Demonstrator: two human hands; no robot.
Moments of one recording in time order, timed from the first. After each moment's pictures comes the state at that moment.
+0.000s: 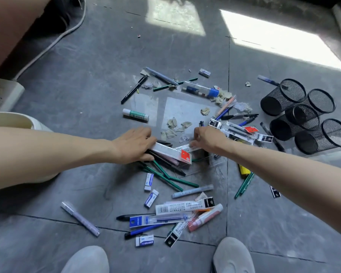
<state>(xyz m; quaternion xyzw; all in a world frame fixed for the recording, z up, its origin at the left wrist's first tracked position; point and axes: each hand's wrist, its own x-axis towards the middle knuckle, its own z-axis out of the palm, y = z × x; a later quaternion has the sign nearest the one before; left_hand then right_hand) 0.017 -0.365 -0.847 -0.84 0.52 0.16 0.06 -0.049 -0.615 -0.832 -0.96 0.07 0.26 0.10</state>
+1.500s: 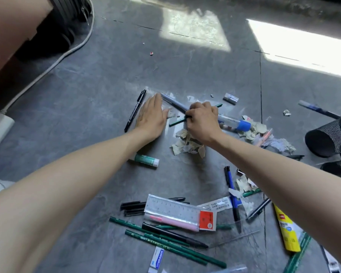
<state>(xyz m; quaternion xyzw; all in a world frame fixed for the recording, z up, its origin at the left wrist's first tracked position) 0.188 -0.453 -0.890 -0.95 0.17 0.11 -0.24 0.125 -0.599 -0.861 -0.99 0.06 0.03 0.12</state>
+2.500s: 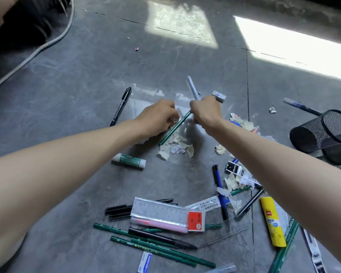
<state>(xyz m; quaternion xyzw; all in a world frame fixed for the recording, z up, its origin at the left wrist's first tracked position) 0.187 -0.481 -0.878 -0.88 0.42 0.09 -0.21 0.134 -0.618 -0.832 -0.84 0.36 0.02 0.41</state>
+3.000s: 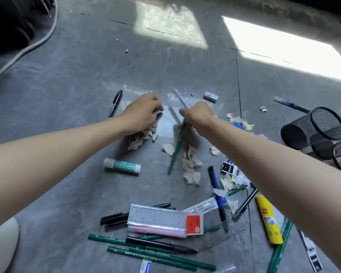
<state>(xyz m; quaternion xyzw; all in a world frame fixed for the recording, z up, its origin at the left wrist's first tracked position) 0.211 -0.471 -0.872 -0.89 0.36 0.13 -0.24 0.140 -0.625 -0.842 -0.84 0.38 0.11 0.37</state>
